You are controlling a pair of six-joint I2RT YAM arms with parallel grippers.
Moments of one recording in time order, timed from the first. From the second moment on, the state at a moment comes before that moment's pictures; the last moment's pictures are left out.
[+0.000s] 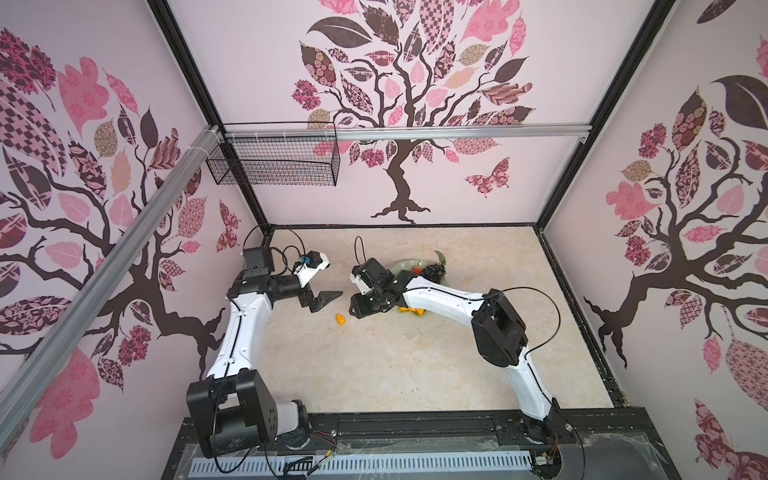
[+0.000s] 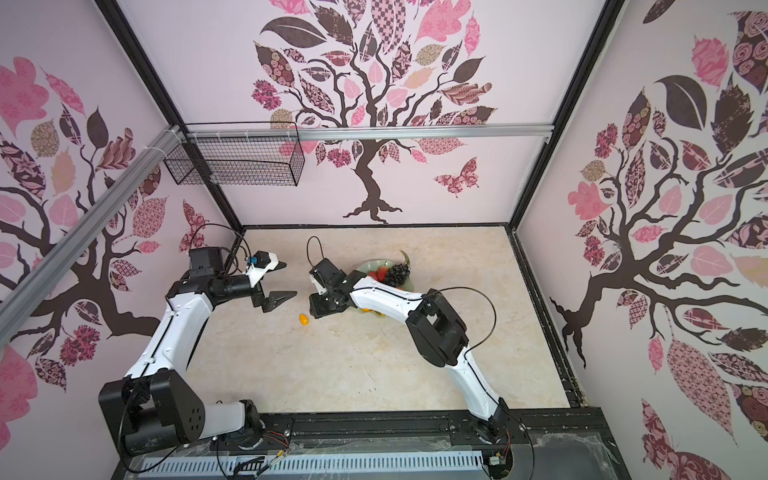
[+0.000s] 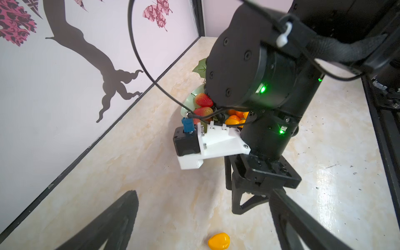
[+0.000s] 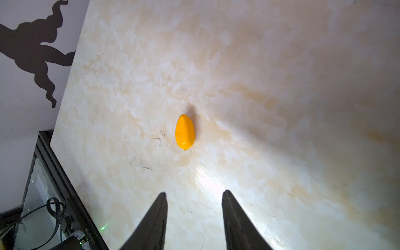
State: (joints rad) left arm 0.20 1.32 1.10 -0.71 1.06 1.06; right arm 0.92 2.23 1.86 -0.56 -0.24 0.51
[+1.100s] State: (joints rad) left arm 0.20 1.32 1.10 -0.72 1.08 1.05; right arm 0.97 2.58 2.32 -0.76 -0.23 0.50
